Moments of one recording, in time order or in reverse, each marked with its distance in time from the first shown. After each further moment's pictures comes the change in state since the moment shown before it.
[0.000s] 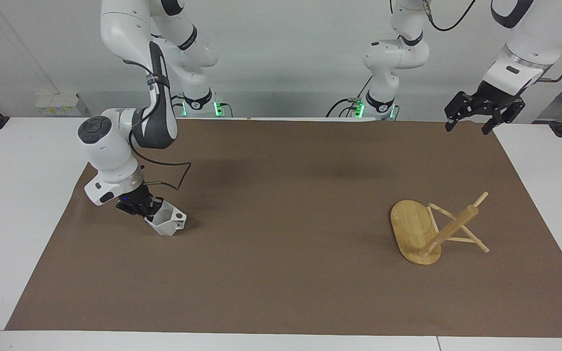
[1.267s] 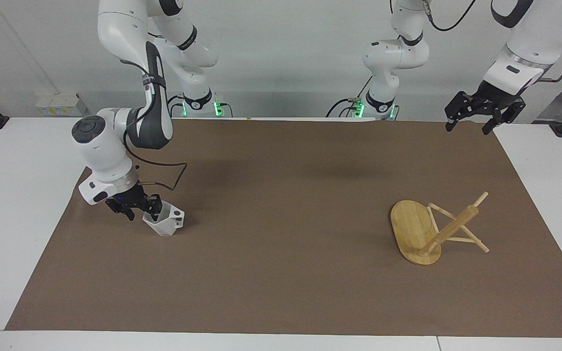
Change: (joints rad) left arm 0.000 0.000 0.000 0.001 0.000 0.003 0.003; right arm -0.021 0.000 0.000 0.003 0.000 0.000 0.000
